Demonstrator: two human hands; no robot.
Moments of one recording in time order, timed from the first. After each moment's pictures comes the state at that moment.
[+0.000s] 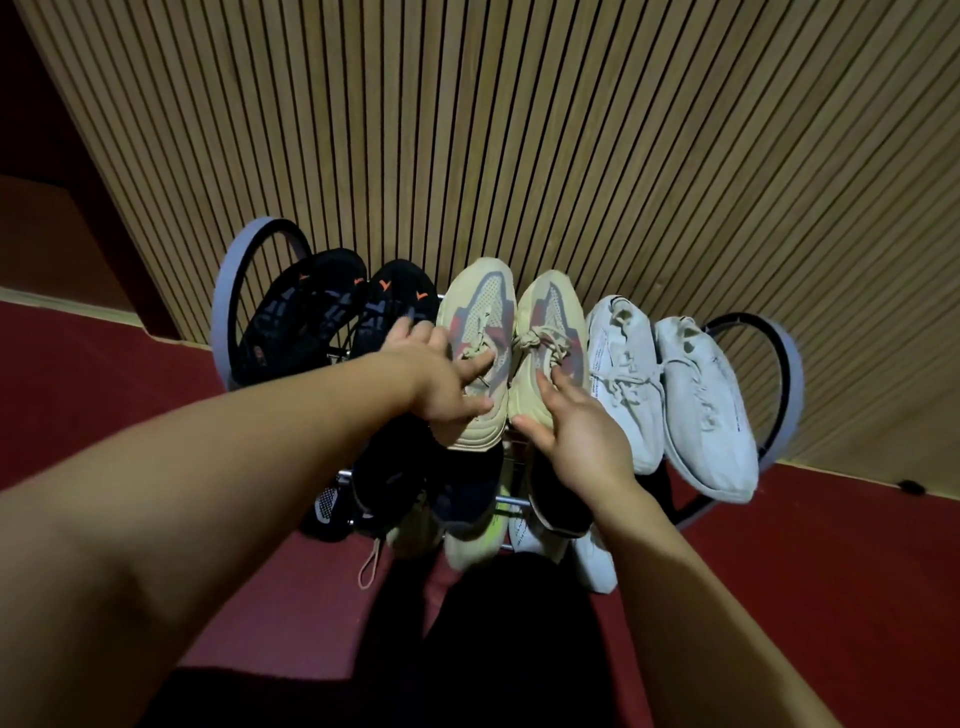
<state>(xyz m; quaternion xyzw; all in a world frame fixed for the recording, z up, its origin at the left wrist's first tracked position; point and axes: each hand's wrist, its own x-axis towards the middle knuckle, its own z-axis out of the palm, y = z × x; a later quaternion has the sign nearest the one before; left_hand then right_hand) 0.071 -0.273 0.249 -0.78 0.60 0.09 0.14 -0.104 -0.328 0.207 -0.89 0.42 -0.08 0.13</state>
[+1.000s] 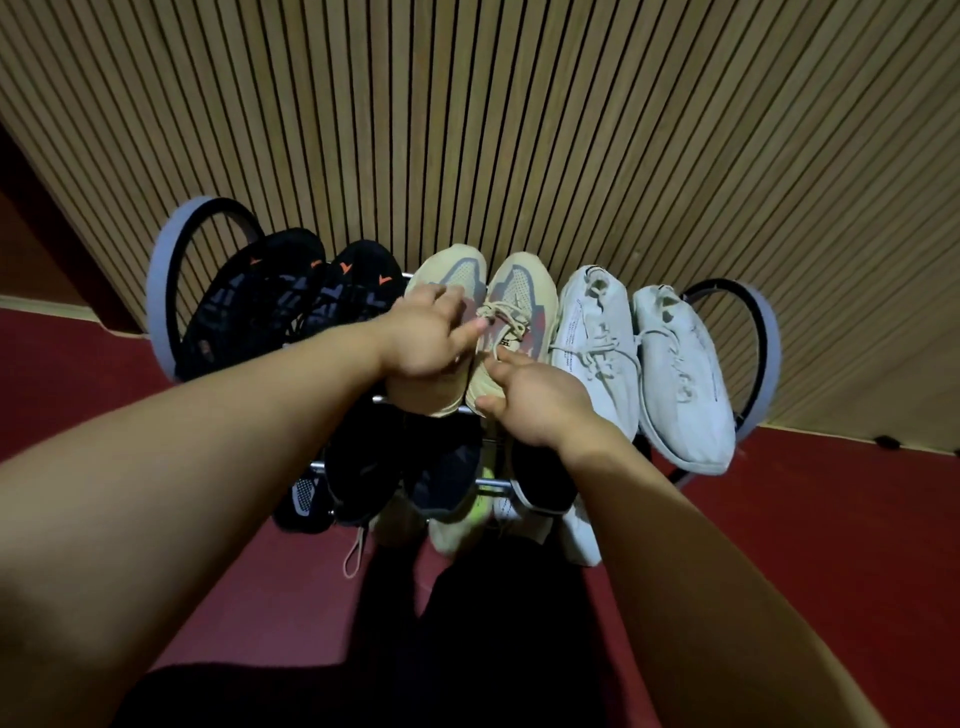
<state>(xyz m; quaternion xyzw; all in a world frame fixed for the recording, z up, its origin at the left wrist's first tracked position) 0.072 -0.297 0.253 -0.77 0.60 0.20 -0.09 -0.080 -0.345 0.225 -0.92 0.38 0.07 0.08</state>
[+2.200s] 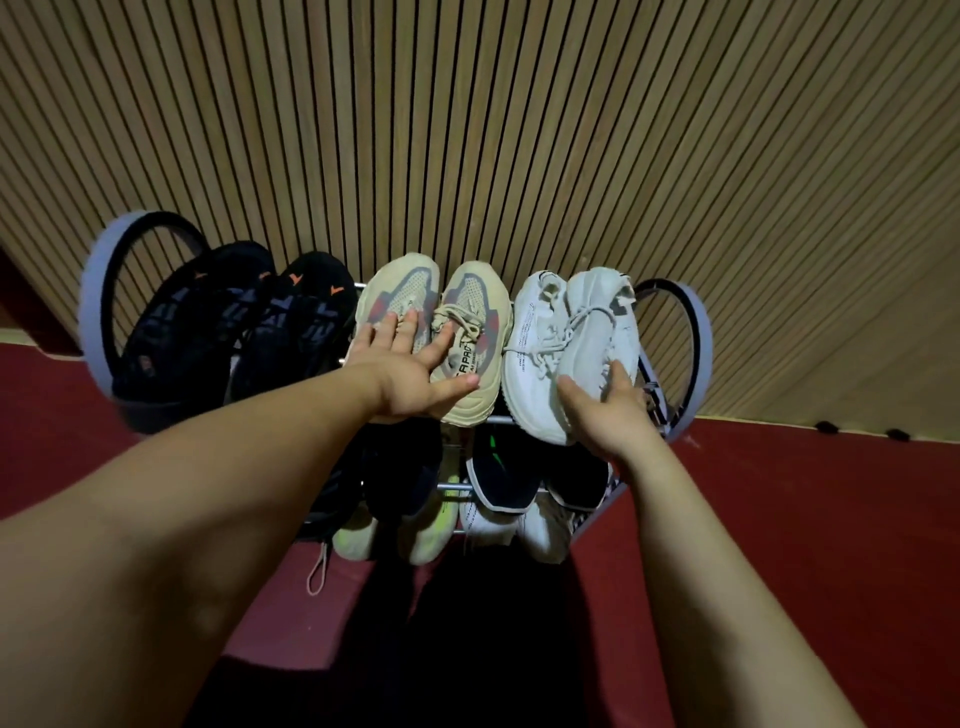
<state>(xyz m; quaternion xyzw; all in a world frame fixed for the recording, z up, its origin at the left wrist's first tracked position) 0.044 -0.308 0.221 -0.78 0.60 0.15 0.05 -0.179 -0.368 0.222 -0.64 0.66 -0.18 0.36</state>
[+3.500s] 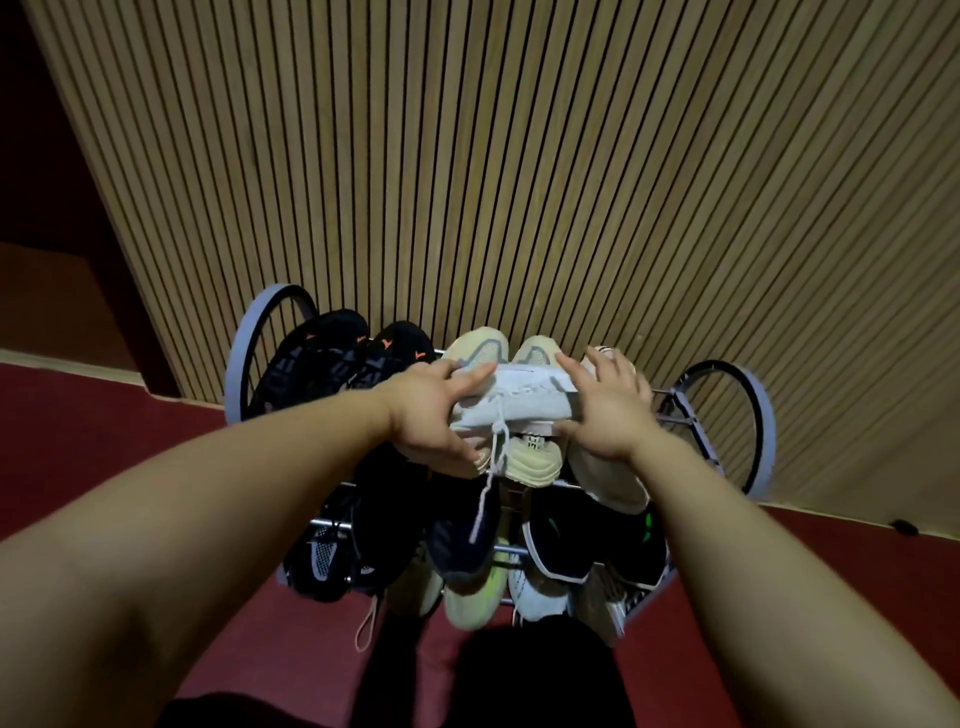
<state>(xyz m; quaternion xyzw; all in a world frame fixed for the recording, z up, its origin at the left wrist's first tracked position) 0.095 -0.266 0.266 -0.72 0.67 0.15 -0.03 -0.105 -0.381 0.266 -0.90 0.43 -0.01 0.02</state>
